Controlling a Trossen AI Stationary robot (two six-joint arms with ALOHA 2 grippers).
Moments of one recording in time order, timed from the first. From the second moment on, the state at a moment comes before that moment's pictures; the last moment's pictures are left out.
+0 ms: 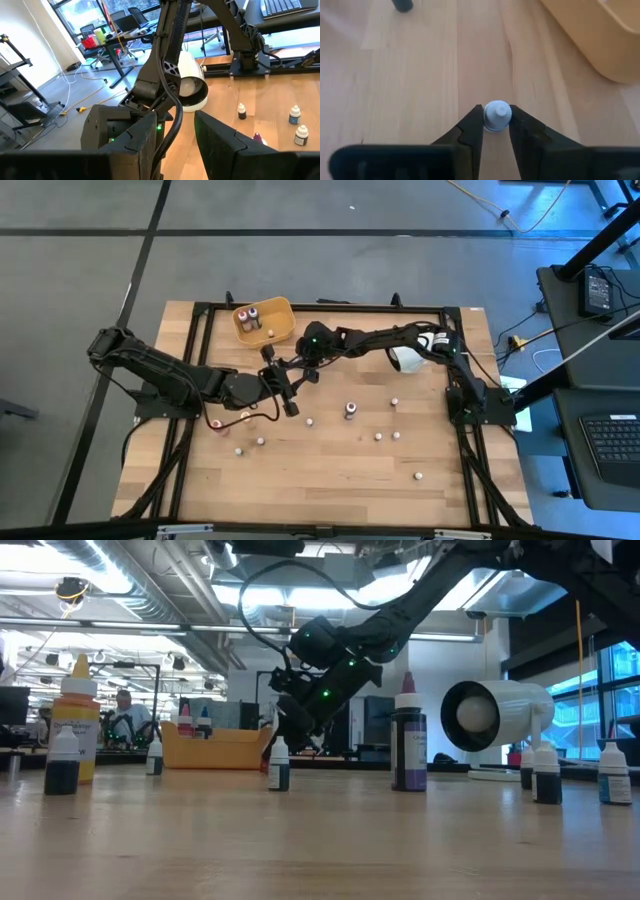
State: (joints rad) left arm -0.27 1.29 0.91 0.13 -0.81 0.12; right arm -0.29 2.23 1.49 -0.03 -0.15 -0.17
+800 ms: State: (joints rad) left arm -0.27 1.29 0.91 0.10 -0.81 0.12; right arm -0.29 1.96 1.41 -0.31 0.00 -0.21
